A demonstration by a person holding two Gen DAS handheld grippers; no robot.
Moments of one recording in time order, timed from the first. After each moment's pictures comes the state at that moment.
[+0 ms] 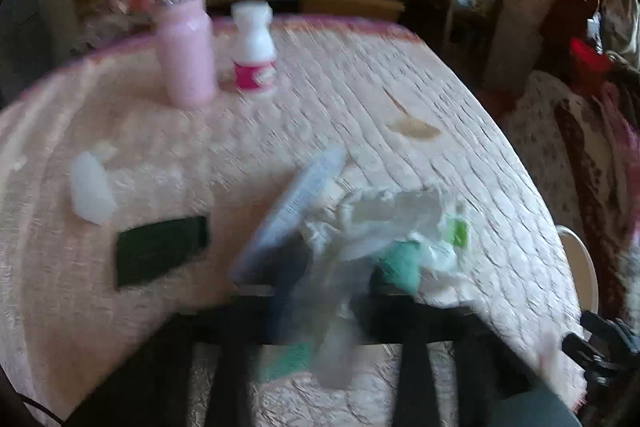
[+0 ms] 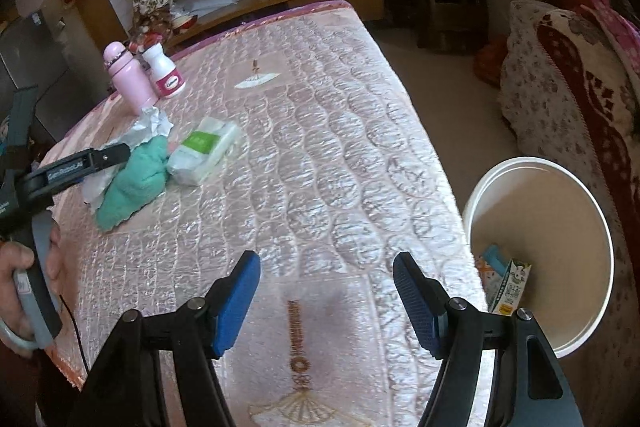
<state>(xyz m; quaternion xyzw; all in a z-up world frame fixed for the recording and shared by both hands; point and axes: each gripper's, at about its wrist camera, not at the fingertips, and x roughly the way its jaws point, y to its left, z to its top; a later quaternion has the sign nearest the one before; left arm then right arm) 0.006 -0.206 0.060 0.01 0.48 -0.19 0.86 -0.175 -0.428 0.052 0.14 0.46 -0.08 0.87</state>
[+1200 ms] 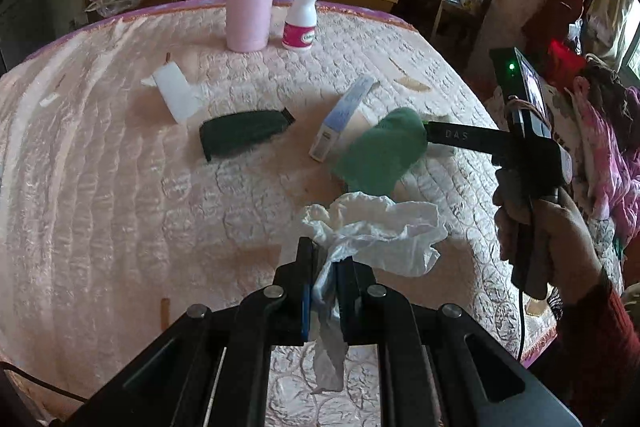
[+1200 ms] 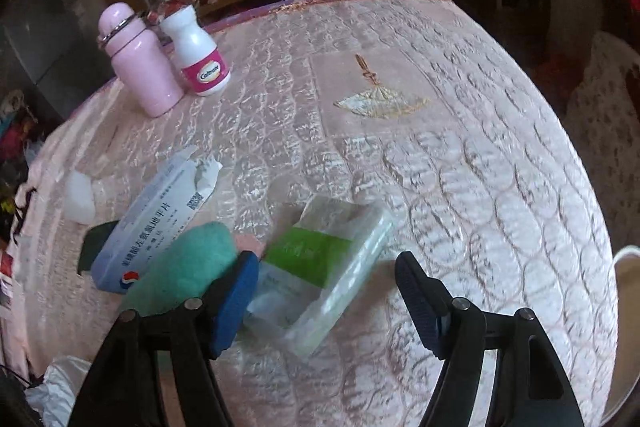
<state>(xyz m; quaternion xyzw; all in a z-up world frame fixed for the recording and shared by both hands) -0.089 -0.101 0.073 -0.01 0.49 -0.20 0.85 0.008 -0.337 0.024 0.11 0.49 -0.03 0.87</state>
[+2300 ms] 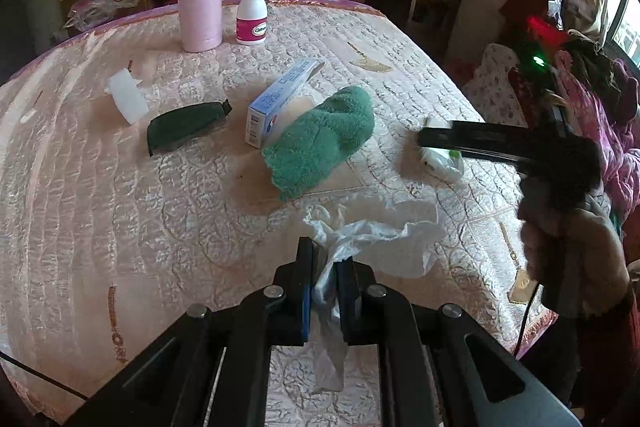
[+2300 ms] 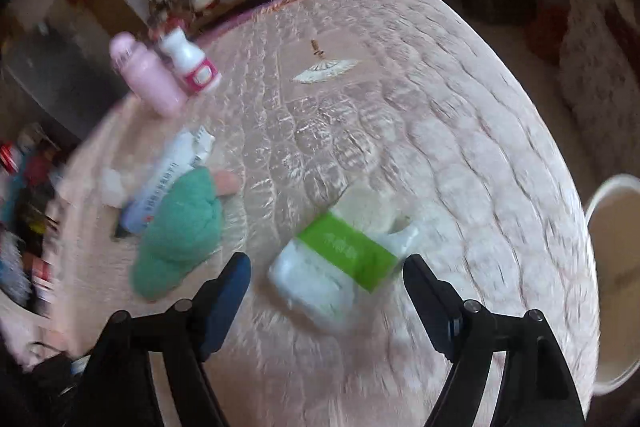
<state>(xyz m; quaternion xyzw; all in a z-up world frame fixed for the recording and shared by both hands) -0.115 -0.146 0.071 0.02 0.48 -0.23 0.84 -0.058 -0.379 0.038 0.17 0.50 -0.02 0.85</state>
